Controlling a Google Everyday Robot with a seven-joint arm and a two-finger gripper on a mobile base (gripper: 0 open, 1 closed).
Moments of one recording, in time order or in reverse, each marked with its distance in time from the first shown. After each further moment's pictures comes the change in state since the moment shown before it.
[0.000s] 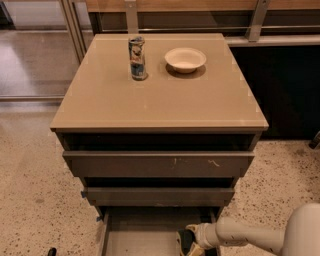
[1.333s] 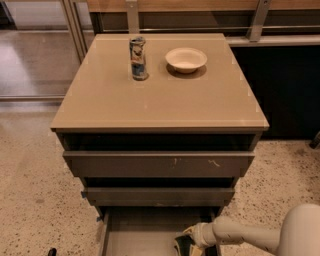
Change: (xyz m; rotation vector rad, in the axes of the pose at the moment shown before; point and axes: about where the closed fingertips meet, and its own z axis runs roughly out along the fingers) arm -0.003 -0.007 0.012 -0.003 -0.019 -0.040
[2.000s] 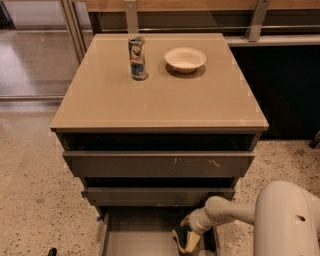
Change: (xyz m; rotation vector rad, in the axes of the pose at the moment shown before) arm -0.016 -0.039 -0.001 -0.112 0.072 0.049
